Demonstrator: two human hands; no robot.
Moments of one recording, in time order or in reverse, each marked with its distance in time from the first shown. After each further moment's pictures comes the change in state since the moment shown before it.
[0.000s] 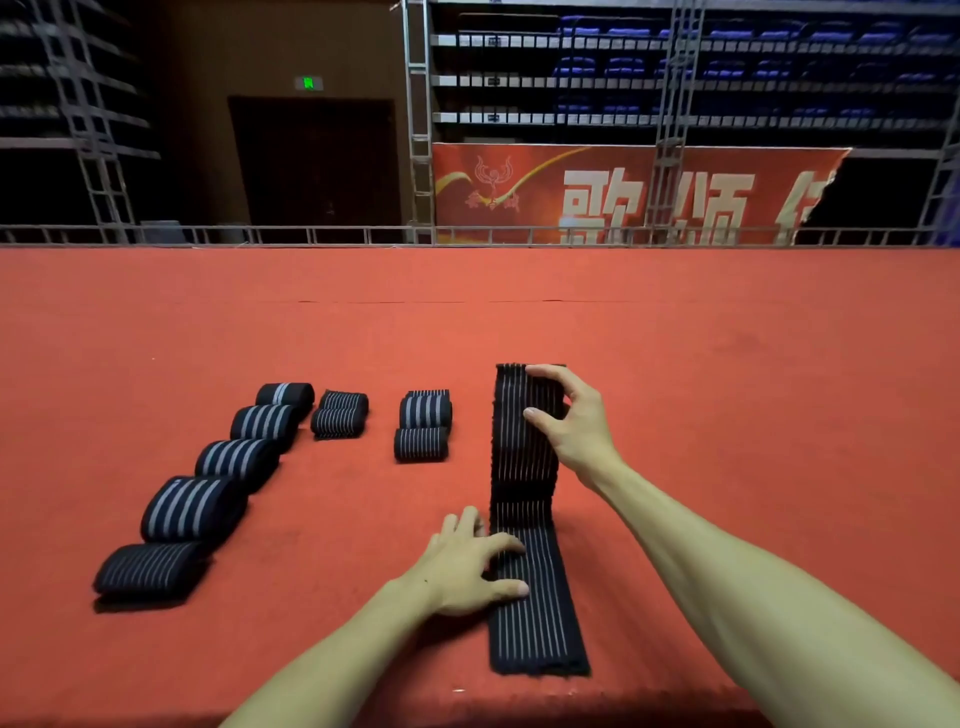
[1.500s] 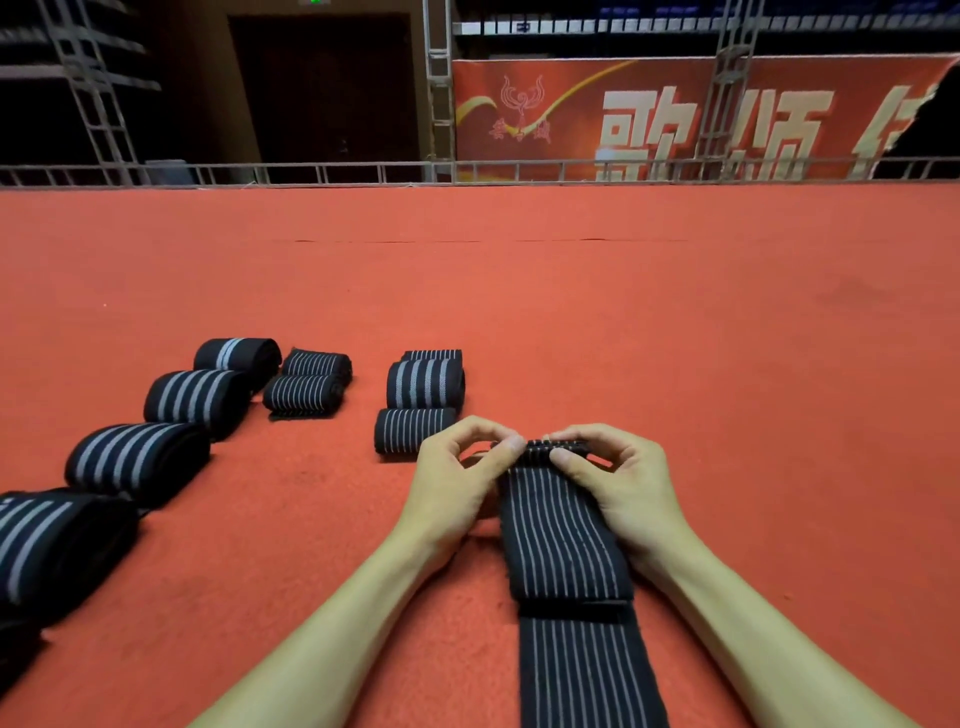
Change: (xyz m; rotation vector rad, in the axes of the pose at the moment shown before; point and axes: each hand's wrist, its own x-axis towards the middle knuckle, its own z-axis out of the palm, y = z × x) left_hand 0.121 -0.058 -0.013 -1.203 0.609 -0.016; right_hand 0.006 0.125 0.043 0.314 -0.038 0.234
